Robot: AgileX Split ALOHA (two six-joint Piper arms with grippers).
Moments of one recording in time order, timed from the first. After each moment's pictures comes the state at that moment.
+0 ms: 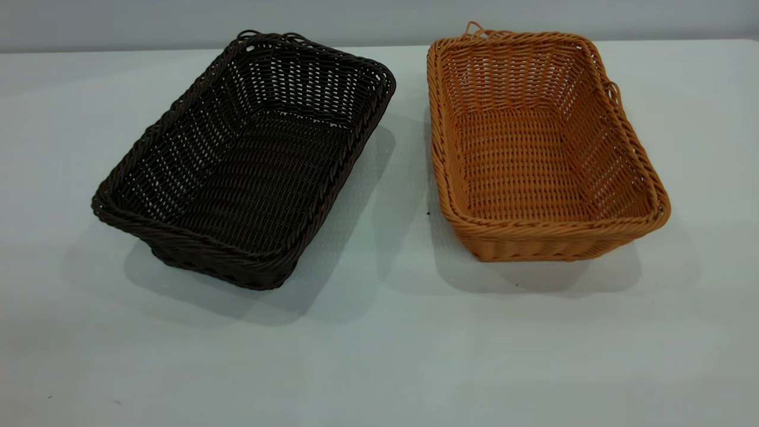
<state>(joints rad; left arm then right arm) 0.05 -0.02 -0.48 -0.12 1.11 0.04 0.01 -0.01 -0.47 0.21 1.14 -0.06</state>
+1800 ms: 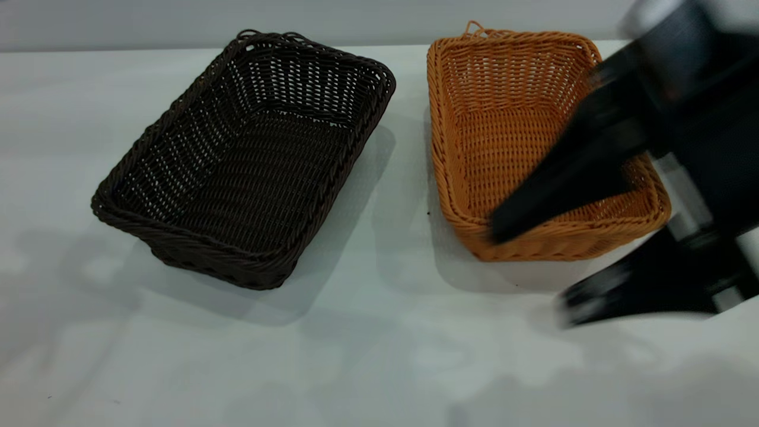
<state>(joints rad) 0.05 1.36 -0.81 -0.70 0.48 0.68 0.33 1.69 -0.48 1.51 0.83 -0.73</state>
